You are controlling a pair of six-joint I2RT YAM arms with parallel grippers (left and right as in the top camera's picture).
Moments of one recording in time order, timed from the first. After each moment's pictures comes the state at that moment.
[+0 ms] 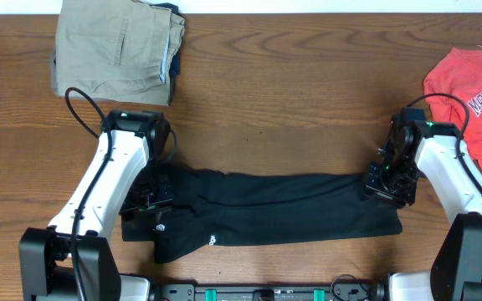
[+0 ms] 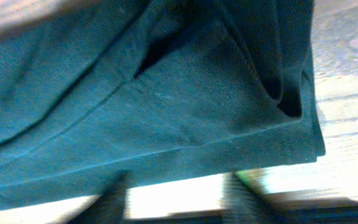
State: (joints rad) left arm -0.15 1.56 1.11 -1.55 -0.06 -0.51; right arm -0.06 1.59 0.98 -1.17 -0.14 0.30
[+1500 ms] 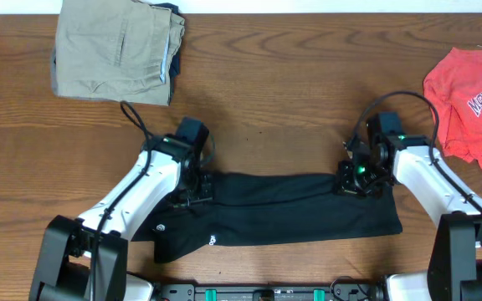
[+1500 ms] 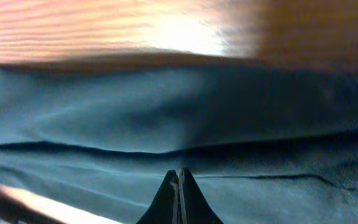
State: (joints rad) left arm -0.36 1.57 0.90 -0.97 0.18 -0.49; right arm 0.07 1.60 0.85 -0.85 -0.36 0.22
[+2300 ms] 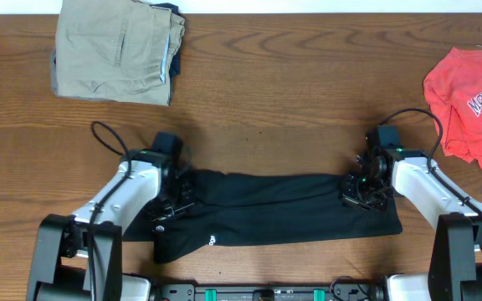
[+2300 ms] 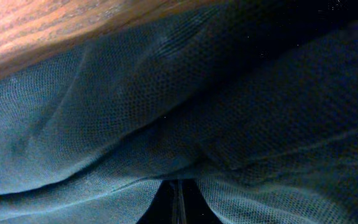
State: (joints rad) left arm -0.18 1.56 0.75 -0.86 0.16 -0.57; right arm 0.05 1.58 0.75 -0.78 -0.23 0.44
